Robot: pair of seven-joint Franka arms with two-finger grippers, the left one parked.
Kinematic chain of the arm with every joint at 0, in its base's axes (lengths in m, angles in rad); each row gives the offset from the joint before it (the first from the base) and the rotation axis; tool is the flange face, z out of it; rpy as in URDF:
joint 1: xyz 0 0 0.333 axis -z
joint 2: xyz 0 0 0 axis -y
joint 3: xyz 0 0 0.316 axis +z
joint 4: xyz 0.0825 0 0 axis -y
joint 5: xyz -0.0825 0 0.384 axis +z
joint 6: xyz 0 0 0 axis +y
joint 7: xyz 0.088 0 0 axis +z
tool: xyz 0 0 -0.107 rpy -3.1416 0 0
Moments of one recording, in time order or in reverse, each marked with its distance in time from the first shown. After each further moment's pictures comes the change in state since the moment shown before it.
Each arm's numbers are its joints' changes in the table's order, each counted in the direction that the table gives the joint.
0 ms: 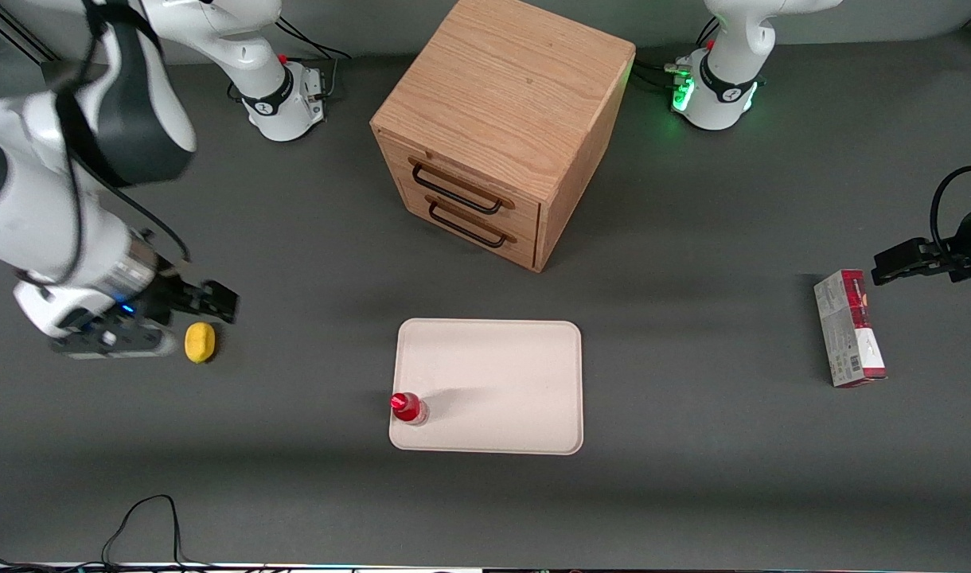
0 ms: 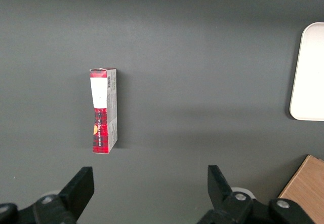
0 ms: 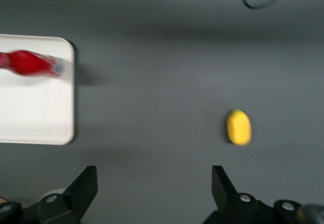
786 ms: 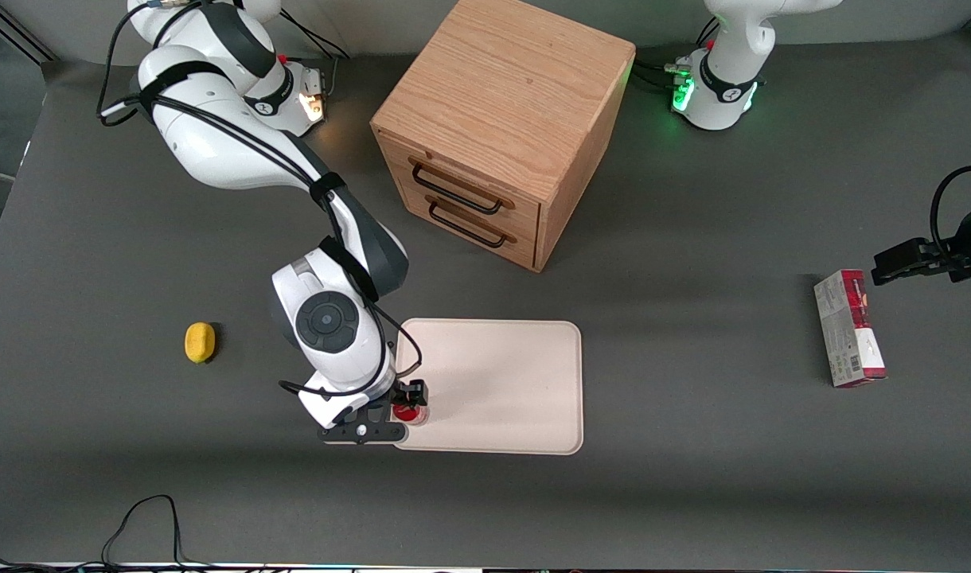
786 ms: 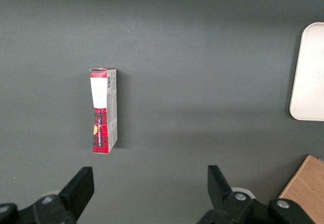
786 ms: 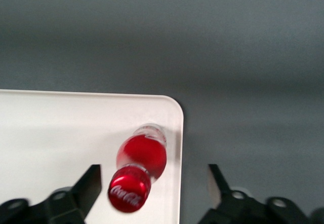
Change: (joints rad) arm -0.154 -0.758 0.306 0.644 -0.332 -0.161 -0.431
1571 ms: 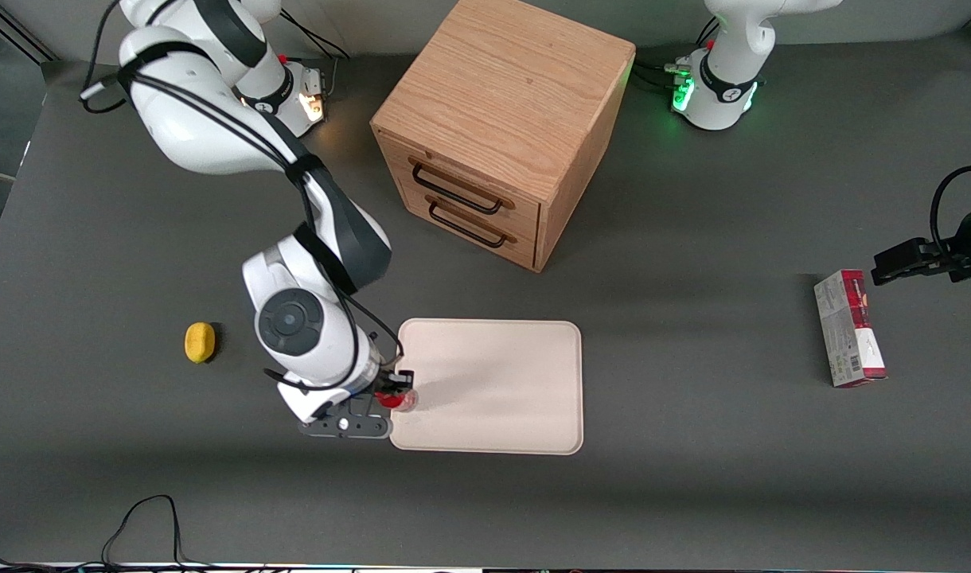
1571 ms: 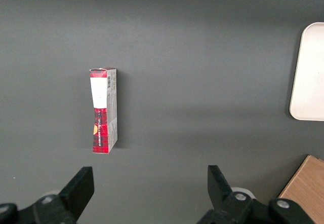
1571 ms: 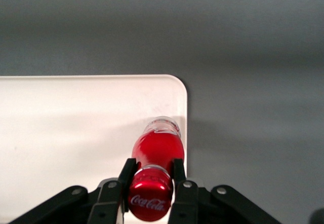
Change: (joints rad) arm 0.019 -0.002 -0.006 0.022 0.123 0.056 0.021
